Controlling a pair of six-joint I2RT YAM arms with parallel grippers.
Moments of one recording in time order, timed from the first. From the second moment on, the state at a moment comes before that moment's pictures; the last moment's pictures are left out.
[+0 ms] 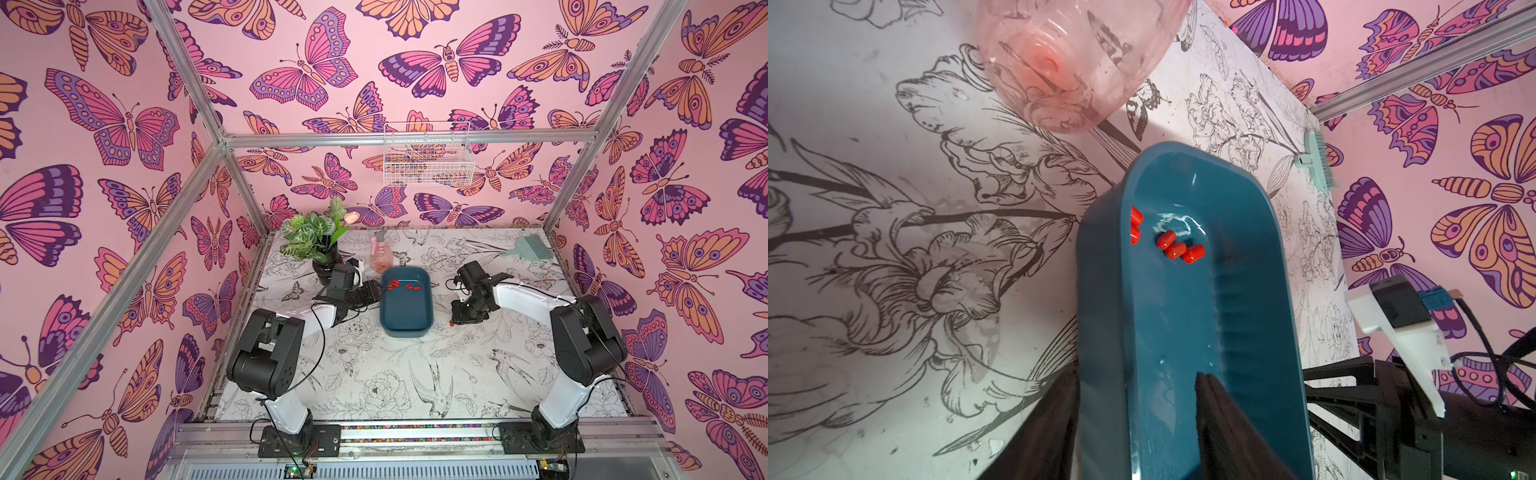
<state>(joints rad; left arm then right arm) -0.31 1.70 0.85 0.18 0.40 -0.63 0.48 1.78 1.13 -0.68 -0.14 0.24</state>
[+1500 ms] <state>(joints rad) -0.28 1.70 0.84 0.21 0.42 -0.65 0.66 2.08 1.80 -0.76 -0.18 0.26</state>
